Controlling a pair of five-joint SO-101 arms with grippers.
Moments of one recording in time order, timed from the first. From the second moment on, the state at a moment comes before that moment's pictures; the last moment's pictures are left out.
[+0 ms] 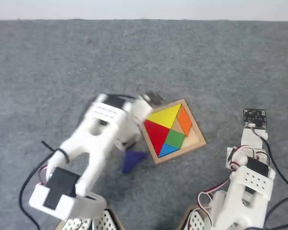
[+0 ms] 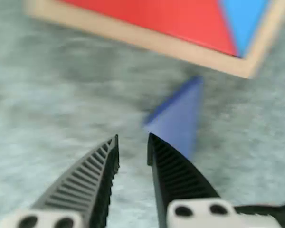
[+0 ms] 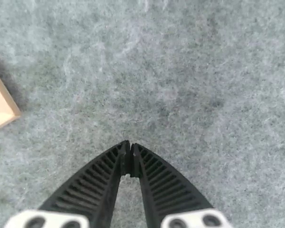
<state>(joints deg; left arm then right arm) 13.9 -2.5 31.4 79.3 -25.0 23.5 -51.8 77.9 45.7 19.6</state>
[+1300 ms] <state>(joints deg) 14.9 -2.2 45.9 63.4 -26.1 23.6 -51.8 77.9 45.2 19.6</state>
